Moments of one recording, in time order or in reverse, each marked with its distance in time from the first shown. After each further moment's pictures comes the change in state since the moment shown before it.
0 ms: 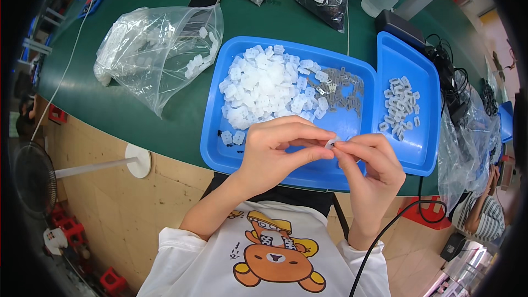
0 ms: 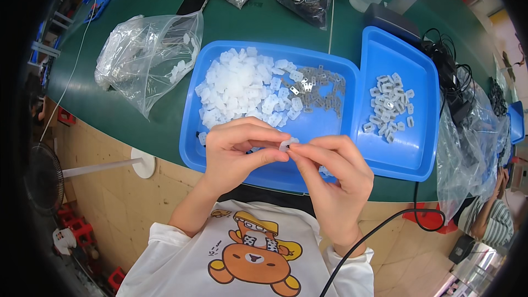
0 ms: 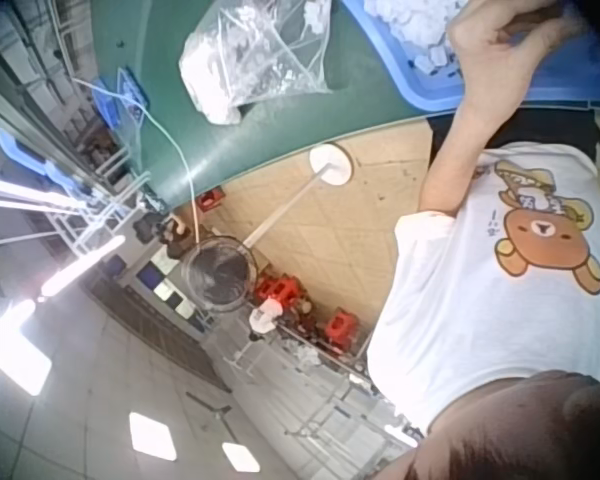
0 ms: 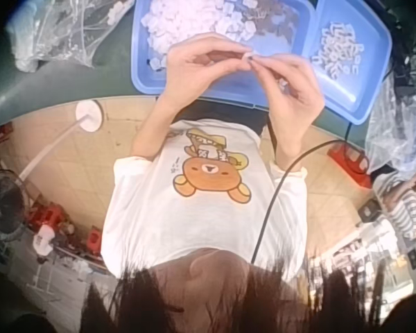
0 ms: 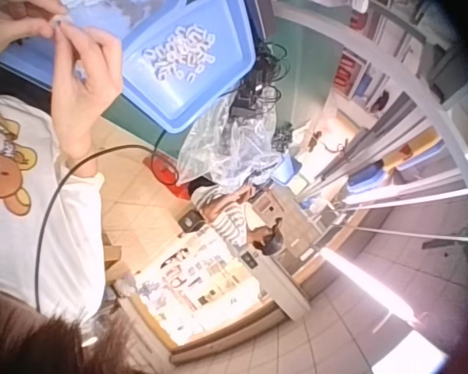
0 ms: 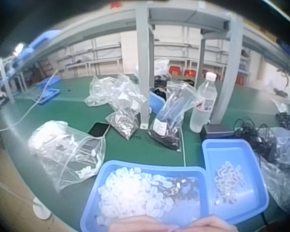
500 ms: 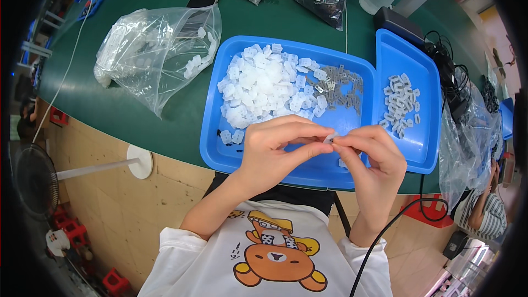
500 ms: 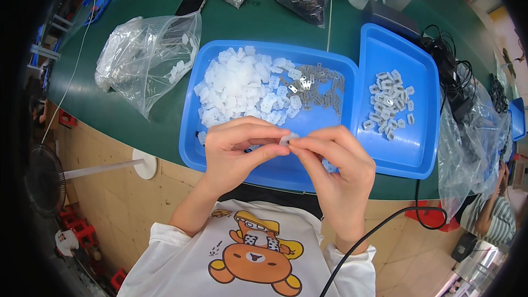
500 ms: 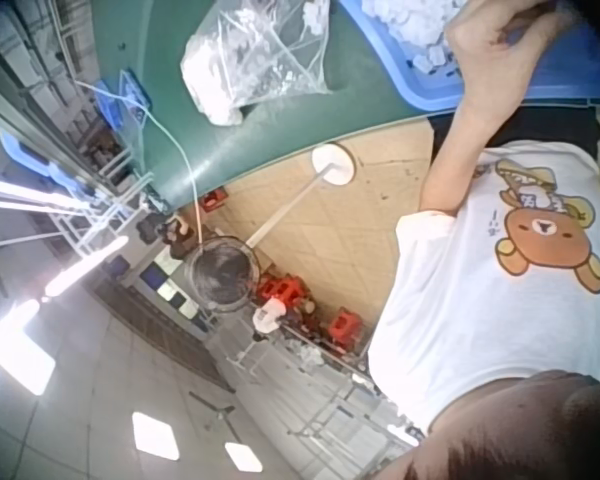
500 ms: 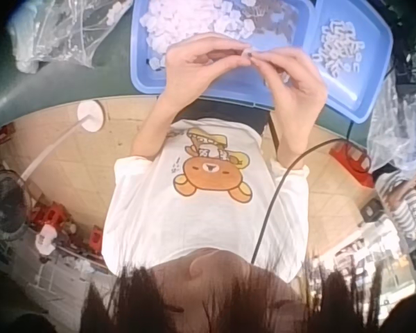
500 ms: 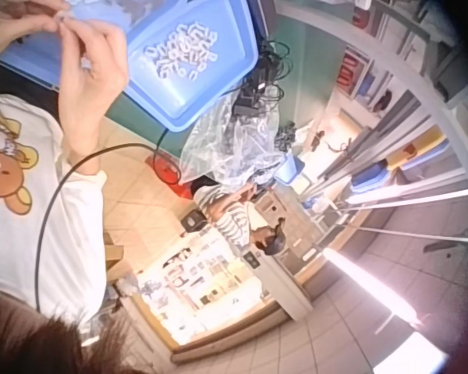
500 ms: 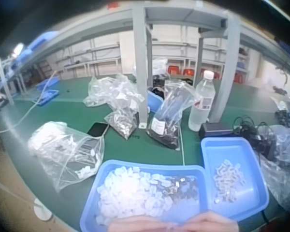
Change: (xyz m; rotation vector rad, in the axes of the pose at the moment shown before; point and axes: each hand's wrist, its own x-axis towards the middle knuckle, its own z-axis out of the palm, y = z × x) left_hand 0.000 -0.002 0.003 0.118 0.033 0.031; right_hand 0.009 -0.001 -0.006 -0.051 -0.064 0.017
